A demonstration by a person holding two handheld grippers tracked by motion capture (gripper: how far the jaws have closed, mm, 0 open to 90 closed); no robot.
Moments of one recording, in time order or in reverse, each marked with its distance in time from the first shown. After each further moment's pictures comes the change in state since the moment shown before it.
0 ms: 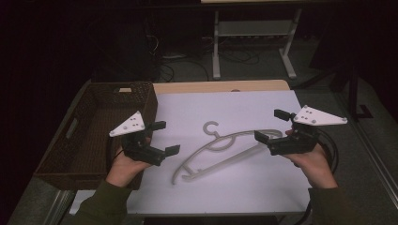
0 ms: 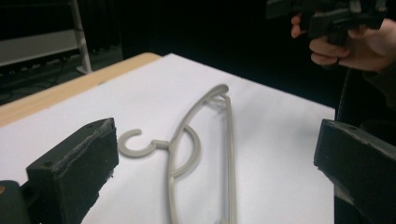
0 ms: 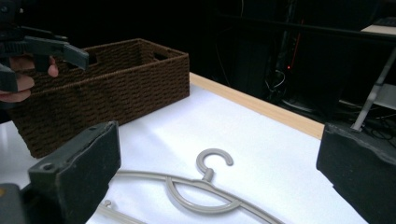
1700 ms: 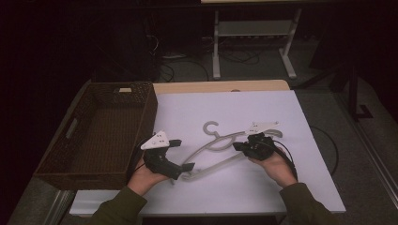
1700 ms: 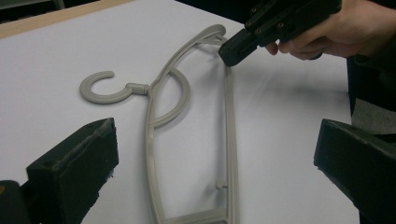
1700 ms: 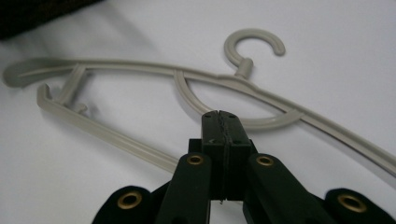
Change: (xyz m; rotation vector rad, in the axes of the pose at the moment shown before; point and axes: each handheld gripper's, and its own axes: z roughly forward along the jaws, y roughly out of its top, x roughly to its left) left arm -0.001 -0.056 0.047 0.141 -0.035 -0.023; right arm 0.009 -0.070 0.098 0.444 0.064 0.014
